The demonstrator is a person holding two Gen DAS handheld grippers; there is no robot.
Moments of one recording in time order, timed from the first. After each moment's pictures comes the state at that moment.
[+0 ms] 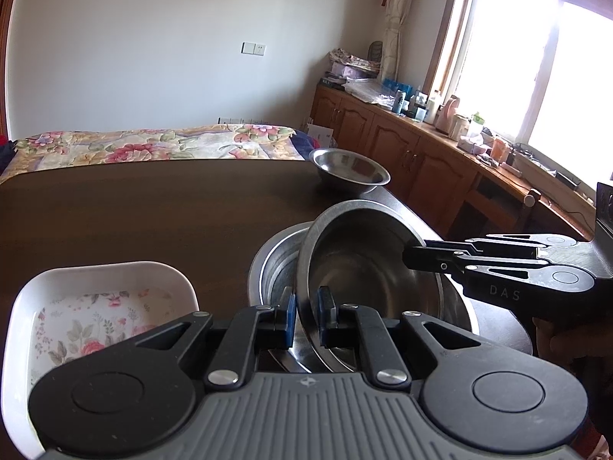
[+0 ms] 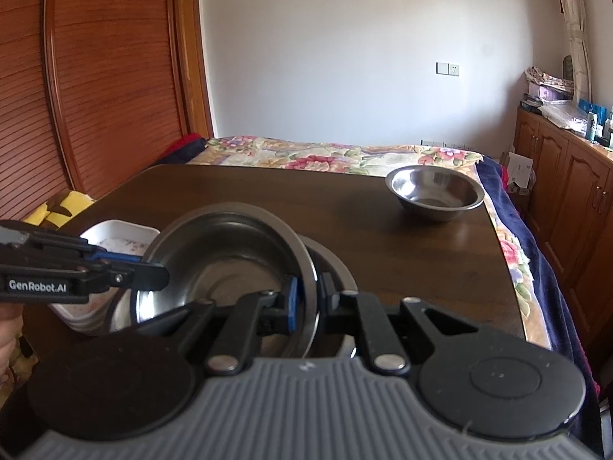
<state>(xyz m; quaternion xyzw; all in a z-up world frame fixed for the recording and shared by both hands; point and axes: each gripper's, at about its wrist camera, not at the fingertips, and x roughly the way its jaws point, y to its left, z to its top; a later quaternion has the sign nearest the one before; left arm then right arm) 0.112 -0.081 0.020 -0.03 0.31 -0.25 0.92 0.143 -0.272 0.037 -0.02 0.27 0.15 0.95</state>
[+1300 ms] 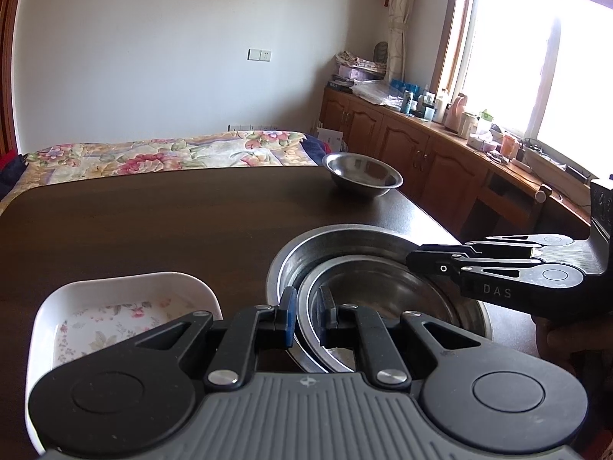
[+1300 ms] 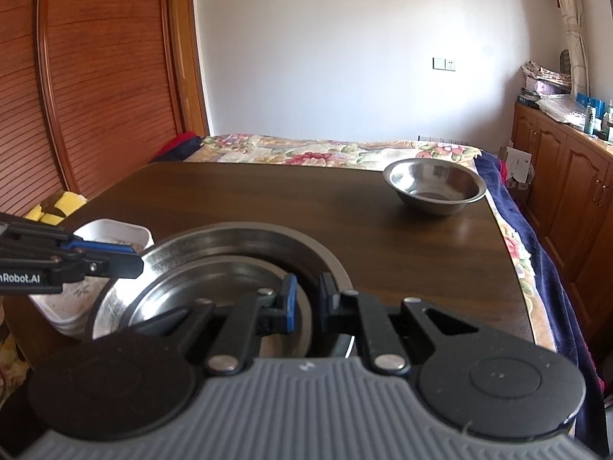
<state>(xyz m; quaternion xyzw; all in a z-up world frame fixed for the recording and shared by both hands) 0.106 -0.076 0.022 -0.01 0.29 -0.24 0.93 0.147 -0.275 0.033 -0.01 0.27 0.14 0.95</state>
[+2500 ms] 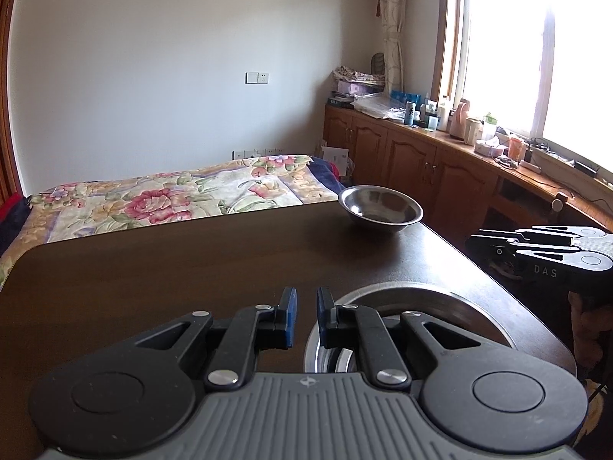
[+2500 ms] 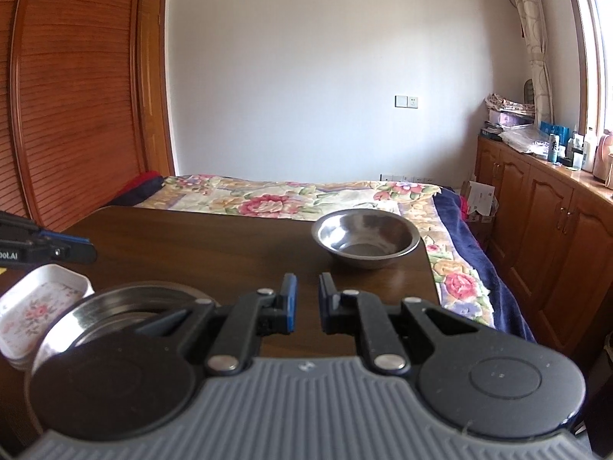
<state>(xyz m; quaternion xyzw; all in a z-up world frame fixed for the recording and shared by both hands) 0.142 -0.079 0.043 0.03 0.26 -0.23 0.94 0.174 -0.322 0.046 -0.01 0.21 0.09 0.97</state>
